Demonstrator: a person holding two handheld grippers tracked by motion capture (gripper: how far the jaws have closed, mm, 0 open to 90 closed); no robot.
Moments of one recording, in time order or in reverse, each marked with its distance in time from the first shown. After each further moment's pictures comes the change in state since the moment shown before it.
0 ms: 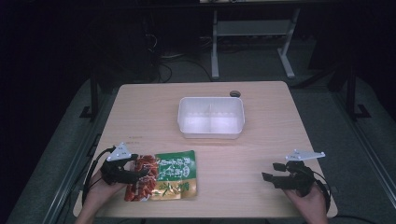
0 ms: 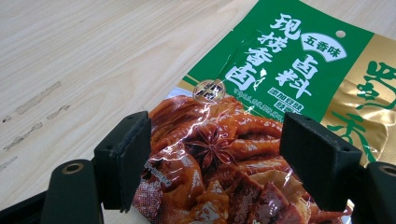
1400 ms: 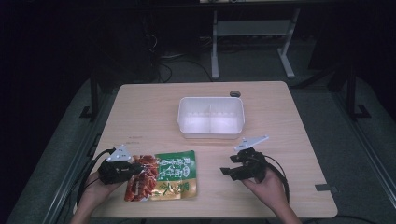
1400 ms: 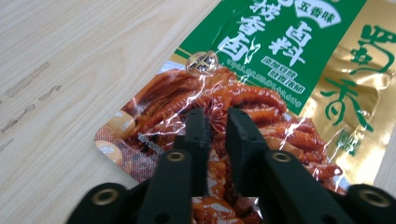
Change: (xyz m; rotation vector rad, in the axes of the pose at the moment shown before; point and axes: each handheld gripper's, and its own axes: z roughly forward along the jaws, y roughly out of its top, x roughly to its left) left arm 0.001 -0.002 -0.005 0.112 -0.035 0.049; right arm 0.087 0.081 0.063 0.102 0.132 -0.186
